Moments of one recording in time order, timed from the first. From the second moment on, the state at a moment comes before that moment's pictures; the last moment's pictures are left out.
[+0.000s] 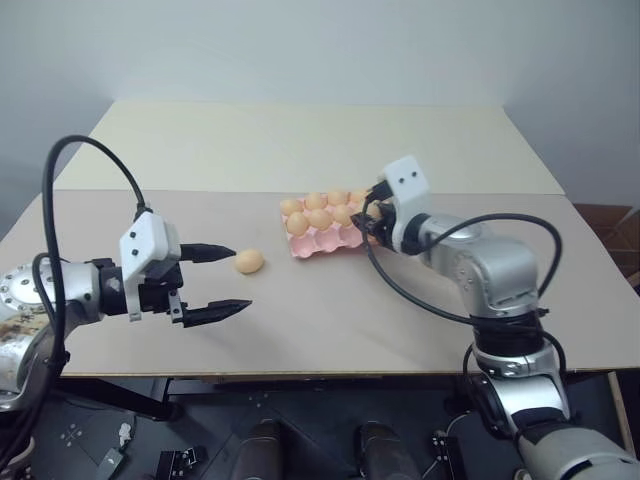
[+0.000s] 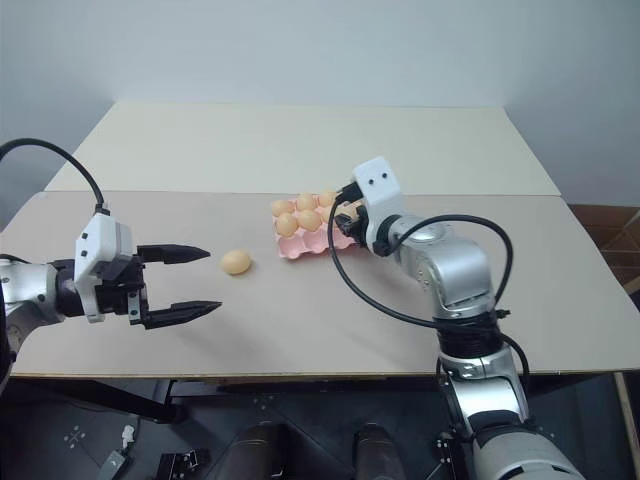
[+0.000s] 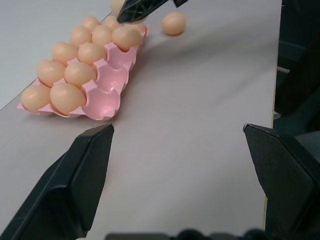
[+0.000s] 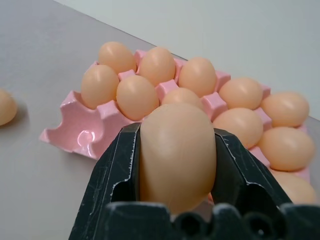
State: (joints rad) left arm -0.19 0.96 0.28 -0.45 -0.63 0.61 -1.09; right arm -0.81 -0.29 0.11 -0.12 0.26 1.08 0.28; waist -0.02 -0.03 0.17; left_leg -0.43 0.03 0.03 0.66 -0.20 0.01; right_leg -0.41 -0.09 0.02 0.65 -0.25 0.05
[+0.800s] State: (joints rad) left arm -0.19 0.97 0.28 -0.46 -0.63 0.61 -1.07; right arm -0.84 -0.21 0.18 0.16 0.13 0.86 0.32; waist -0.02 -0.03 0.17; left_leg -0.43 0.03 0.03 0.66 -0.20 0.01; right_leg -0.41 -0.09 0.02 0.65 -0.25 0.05
